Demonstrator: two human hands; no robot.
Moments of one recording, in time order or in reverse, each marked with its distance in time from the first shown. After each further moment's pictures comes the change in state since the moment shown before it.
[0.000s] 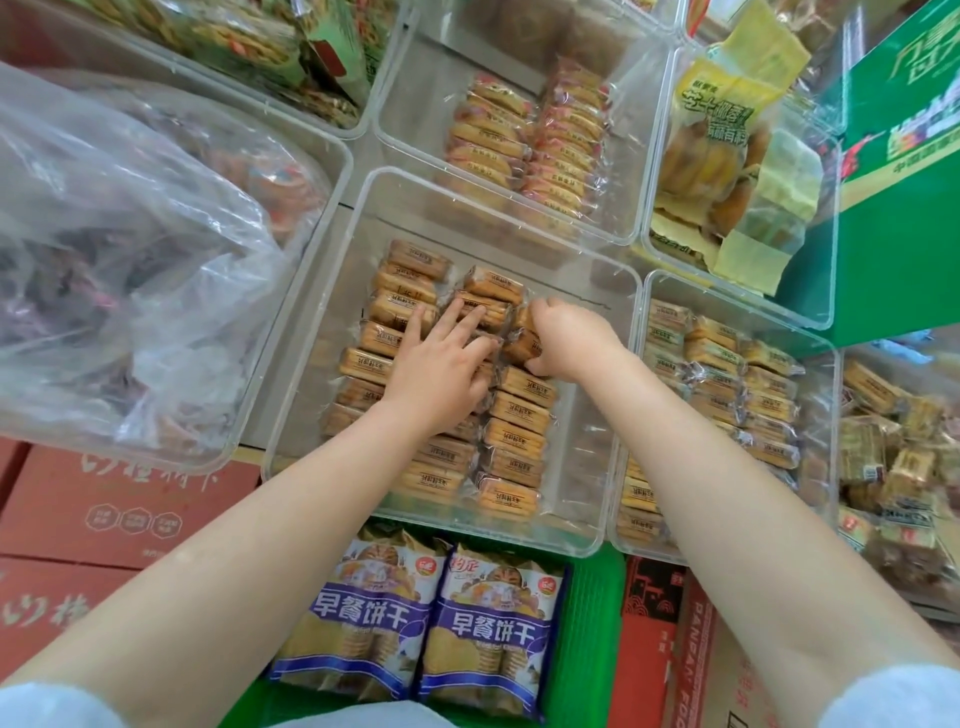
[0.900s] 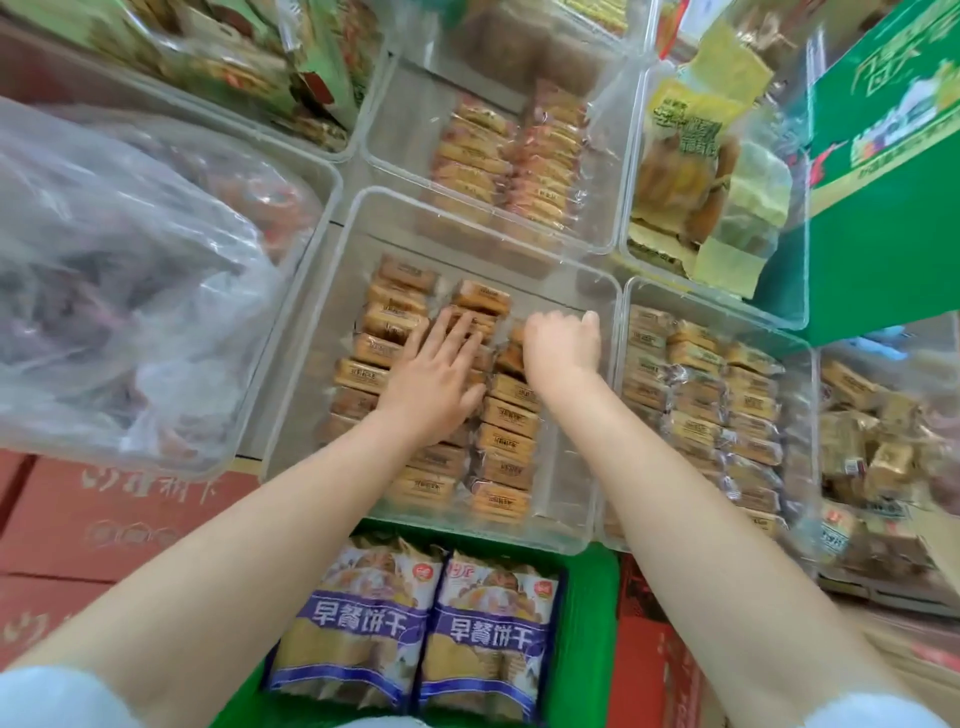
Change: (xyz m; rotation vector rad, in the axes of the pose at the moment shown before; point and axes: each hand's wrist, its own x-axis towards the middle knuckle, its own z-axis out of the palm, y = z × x) left_hand 0.001 -0.001 0.009 0.085 -0.081 0.010; right_hand -0.026 -0.022 -0.005 -0.264 0.116 0.192
